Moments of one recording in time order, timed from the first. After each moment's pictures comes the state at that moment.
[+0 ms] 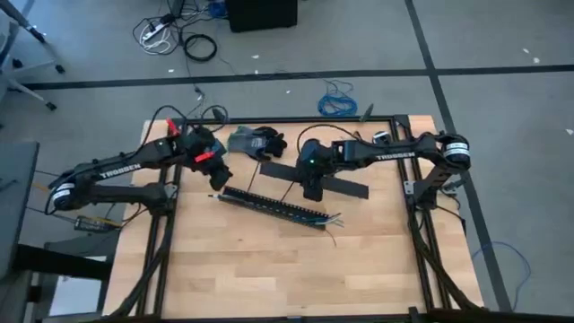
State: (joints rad) left arm 0.47 0.95 0.70 -0.67 0.21 -0.24; right arm -0.14 1.66 1.23 -0.52 0.04 0.03
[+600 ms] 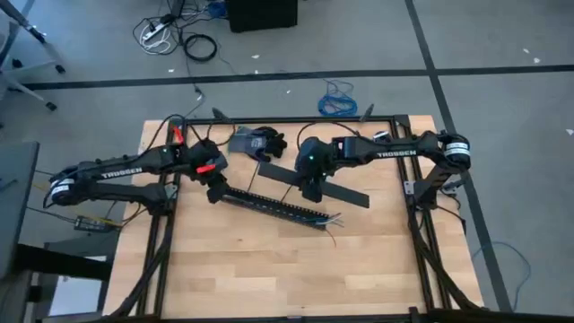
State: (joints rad) left arm 0.34 0.95 0.66 -0.73 0.17 -0.20; right arm -0.14 1.66 1.28 -0.57 -0.11 0.13
